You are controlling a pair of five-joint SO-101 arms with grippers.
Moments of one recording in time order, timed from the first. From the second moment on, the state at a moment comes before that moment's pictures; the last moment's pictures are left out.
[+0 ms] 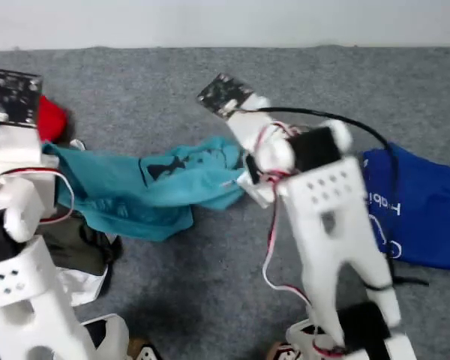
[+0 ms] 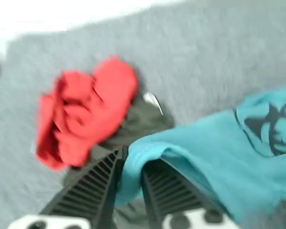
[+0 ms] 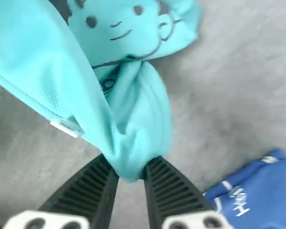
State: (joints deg) left arm -22.0 -38.5 6.2 85.5 -13.8; right arm -23.2 -14.4 -12.2 100.2 26.6
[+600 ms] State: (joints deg) left arm -9.2 -38.5 -17.3 64.7 -13.1; right arm -11.6 -22.4 -44.3 92.3 26.6
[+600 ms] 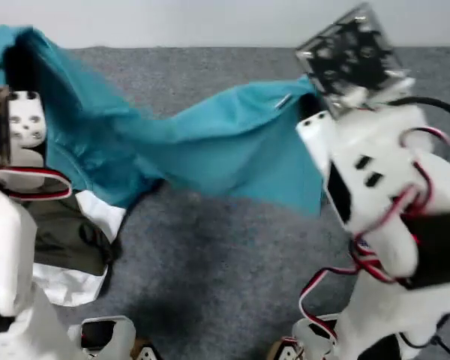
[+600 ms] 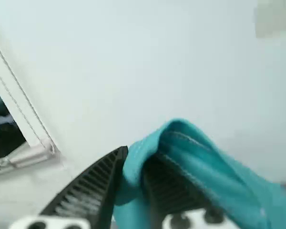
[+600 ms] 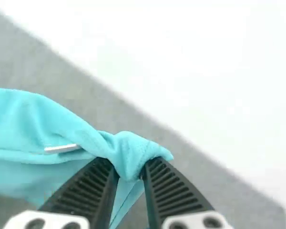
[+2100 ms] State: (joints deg) left arm -4.8 -17.5 9.9 45.0 -38.3; right arm 1.1 -4.7 -14.6 78.2 29.8
